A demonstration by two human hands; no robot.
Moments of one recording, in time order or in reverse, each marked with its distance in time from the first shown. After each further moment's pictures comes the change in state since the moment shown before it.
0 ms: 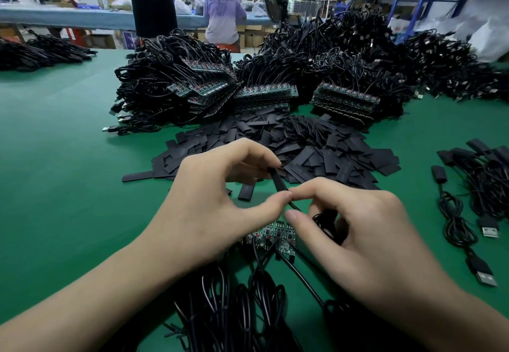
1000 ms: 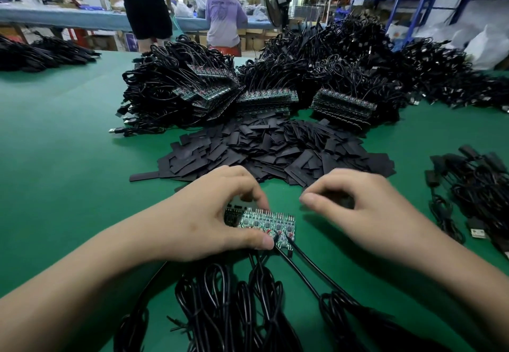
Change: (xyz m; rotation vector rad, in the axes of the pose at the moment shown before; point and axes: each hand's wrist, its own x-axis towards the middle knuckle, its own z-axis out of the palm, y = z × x) left_hand 0.005 -0.019 -0.024 0.248 -0.525 -0.070; right_hand 0.029 0.029 -0.017 0.006 -0.237 0.208
